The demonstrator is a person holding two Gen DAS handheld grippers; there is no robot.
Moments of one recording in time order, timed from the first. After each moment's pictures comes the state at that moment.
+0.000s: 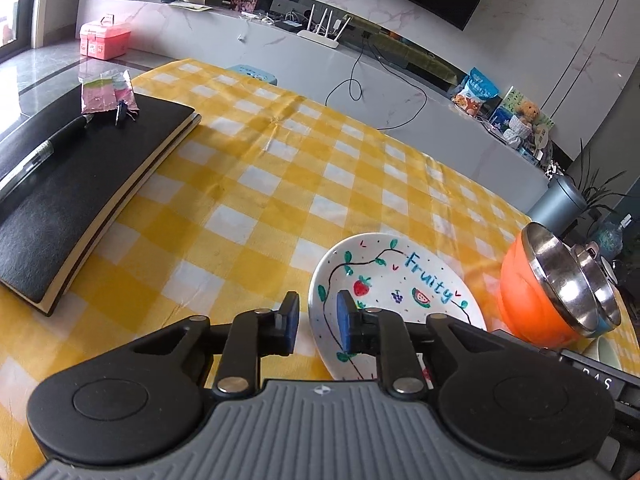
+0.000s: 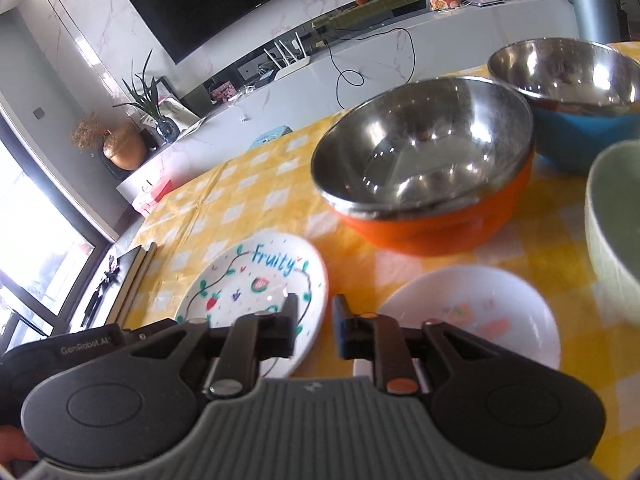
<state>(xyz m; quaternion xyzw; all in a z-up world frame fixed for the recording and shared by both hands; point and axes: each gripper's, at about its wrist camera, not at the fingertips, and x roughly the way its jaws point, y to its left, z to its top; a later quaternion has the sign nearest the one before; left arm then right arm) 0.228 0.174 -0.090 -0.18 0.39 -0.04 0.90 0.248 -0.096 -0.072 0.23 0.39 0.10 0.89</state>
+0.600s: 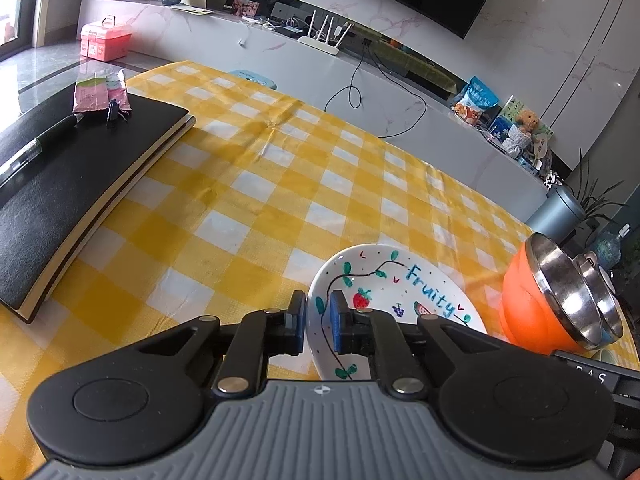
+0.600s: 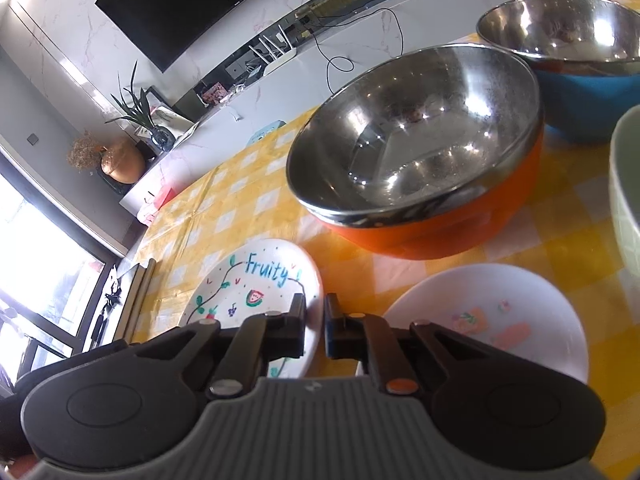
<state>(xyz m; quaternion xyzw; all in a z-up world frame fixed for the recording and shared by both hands) 0.230 0.171 -0.095 -0.19 0.37 -0.04 0.91 0.259 -0.096 -0.086 0.28 0.41 0.10 0.86</state>
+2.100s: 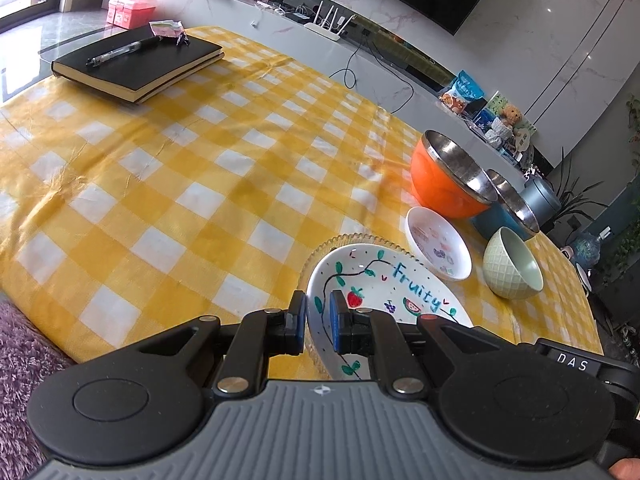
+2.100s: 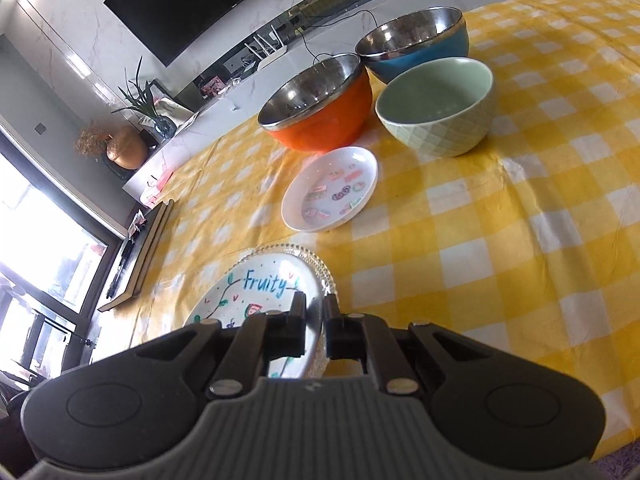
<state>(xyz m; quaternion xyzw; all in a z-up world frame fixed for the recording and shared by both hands) 0.051 0.117 -0.079 -0.23 0.39 -0.03 0.89 0.084 -0.169 -0.048 0.27 0.42 0.10 0.86</state>
